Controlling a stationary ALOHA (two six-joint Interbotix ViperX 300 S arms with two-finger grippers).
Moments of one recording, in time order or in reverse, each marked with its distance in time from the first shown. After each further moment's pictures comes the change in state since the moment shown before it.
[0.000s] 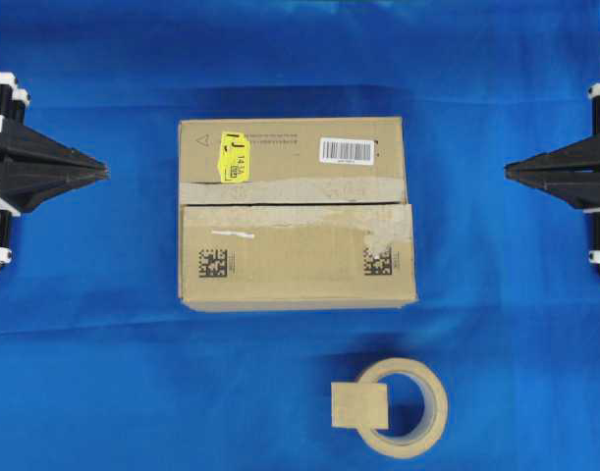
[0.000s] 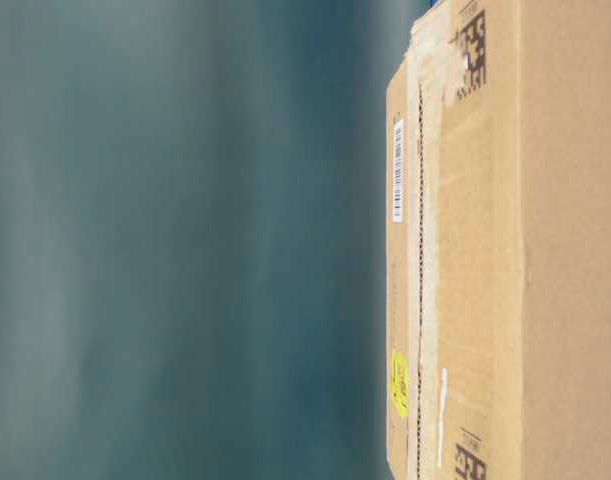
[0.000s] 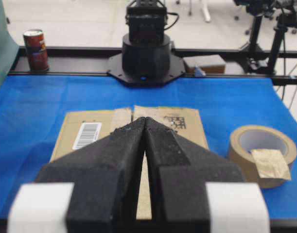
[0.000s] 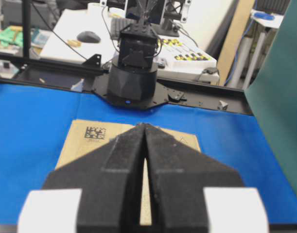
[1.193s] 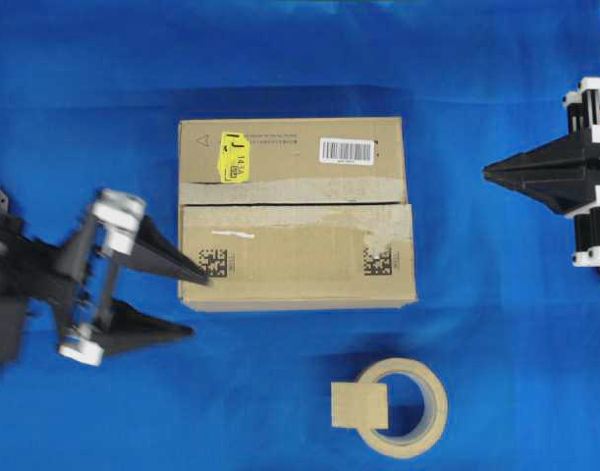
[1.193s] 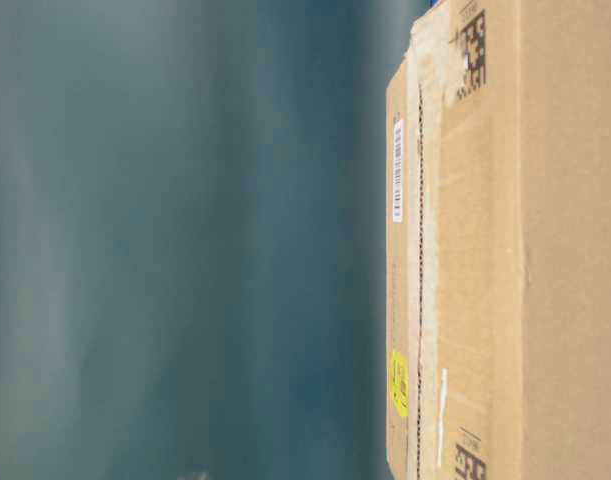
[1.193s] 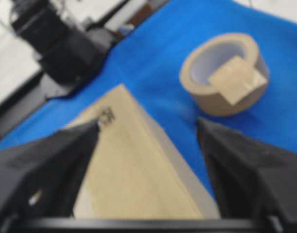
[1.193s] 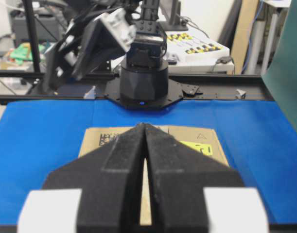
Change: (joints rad) left arm -0.291 0.614 -0.175 -0.014 -0.206 0.661; right arm 0.000 0.103 -0.009 0.021 -0.086 0.130
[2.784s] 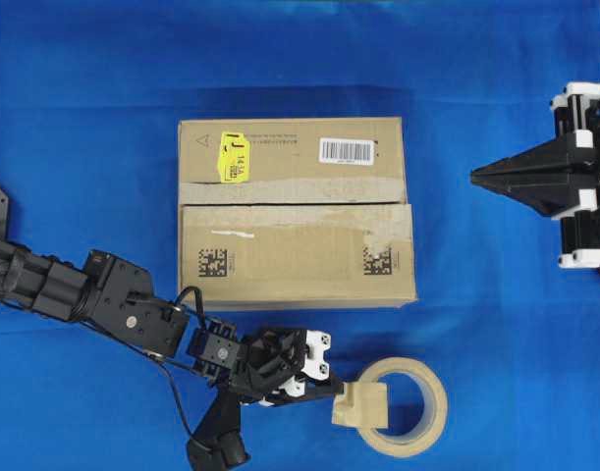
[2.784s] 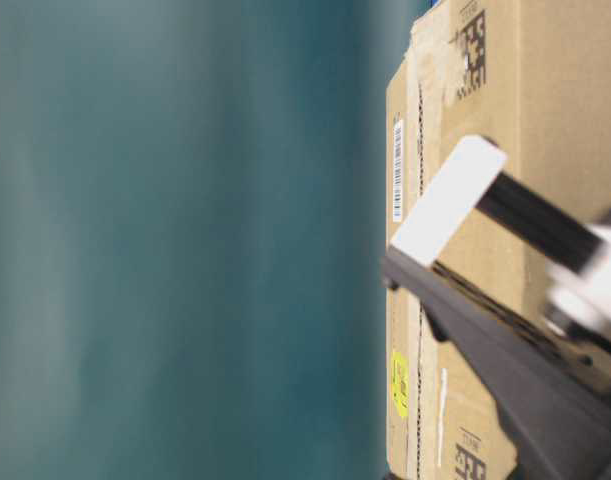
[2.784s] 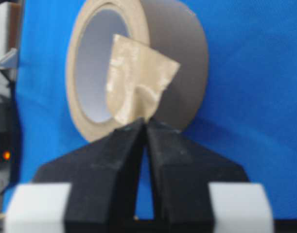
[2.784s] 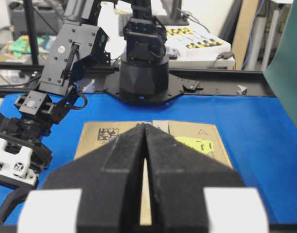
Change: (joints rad) left arm -0.057 0.710 -0.506 0.002 0.089 0.529; right arm 0.000 0.057 0.000 -0.011 -0.044 -0.014
